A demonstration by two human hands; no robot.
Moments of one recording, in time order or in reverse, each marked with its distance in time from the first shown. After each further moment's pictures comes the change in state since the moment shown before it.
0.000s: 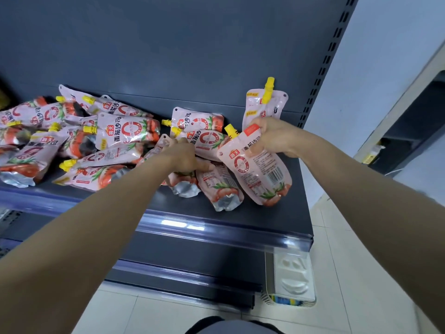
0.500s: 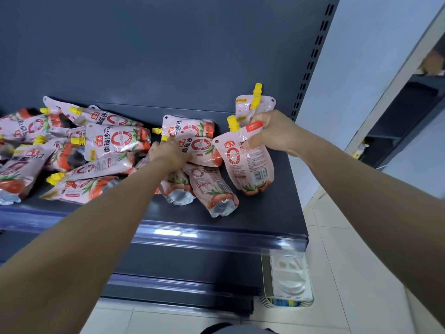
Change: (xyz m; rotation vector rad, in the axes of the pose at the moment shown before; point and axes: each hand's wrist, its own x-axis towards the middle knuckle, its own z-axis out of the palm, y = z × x) left_hand 0.026 -0.009 0.003 -0.155 0.241 -0.227; right_hand -0.017 -0.006 -0.013 0.049 0.170 -0.110
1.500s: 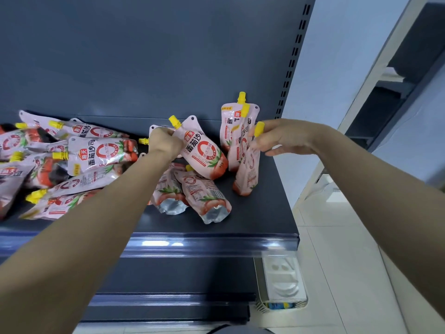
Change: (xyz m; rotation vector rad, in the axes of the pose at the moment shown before) left_hand -0.005 0.037 -0.032 -0.824 0.080 -0.051; right_hand -0.022 0.006 -0.041 0.092 -0.237 0.220
